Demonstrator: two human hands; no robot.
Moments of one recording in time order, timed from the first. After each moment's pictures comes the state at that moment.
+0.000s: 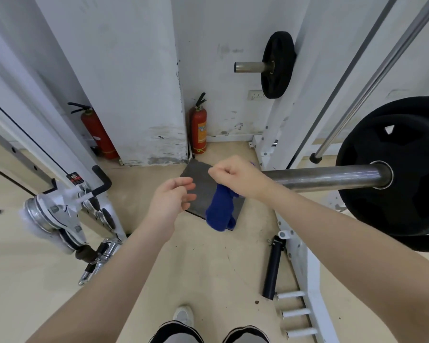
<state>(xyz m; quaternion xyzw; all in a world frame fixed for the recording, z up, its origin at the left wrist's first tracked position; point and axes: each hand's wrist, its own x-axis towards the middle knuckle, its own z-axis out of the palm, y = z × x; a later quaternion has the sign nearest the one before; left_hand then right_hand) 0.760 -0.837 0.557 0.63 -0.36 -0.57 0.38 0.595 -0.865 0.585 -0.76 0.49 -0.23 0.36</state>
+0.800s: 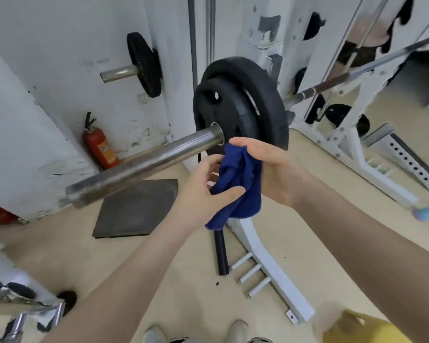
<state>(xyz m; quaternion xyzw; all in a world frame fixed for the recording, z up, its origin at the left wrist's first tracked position) 0.510 -0.712 0.616 0.33 -0.73 -0.55 0.22 0.357 -0.658 0.631 -0.33 0.39 -0.60 0.62</state>
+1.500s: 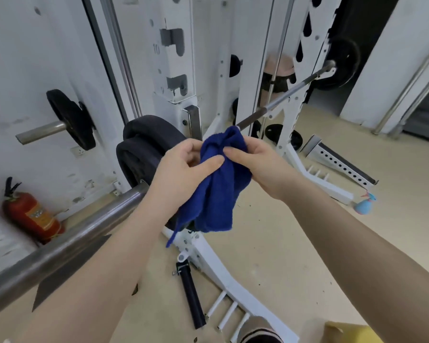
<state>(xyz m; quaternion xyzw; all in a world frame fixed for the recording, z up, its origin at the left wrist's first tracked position) 0.374 -0.740 0.685 0.22 -0.77 -0.54 0.25 0.243 -0.638 0.682 -0.37 0.62 -0.61 0.34</state>
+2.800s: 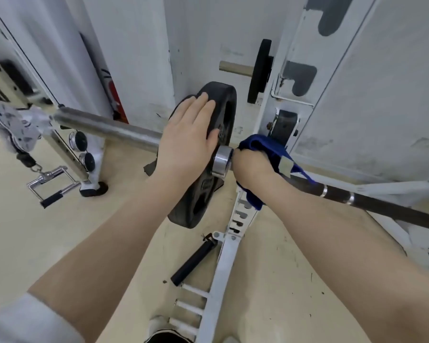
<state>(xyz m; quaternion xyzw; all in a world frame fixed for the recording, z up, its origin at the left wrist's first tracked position) 0.254 -0.760 0.646 0.67 -0.67 0.10 0.32 0.132 -0.838 0.590 -0.86 0.48 0.14 -0.11</state>
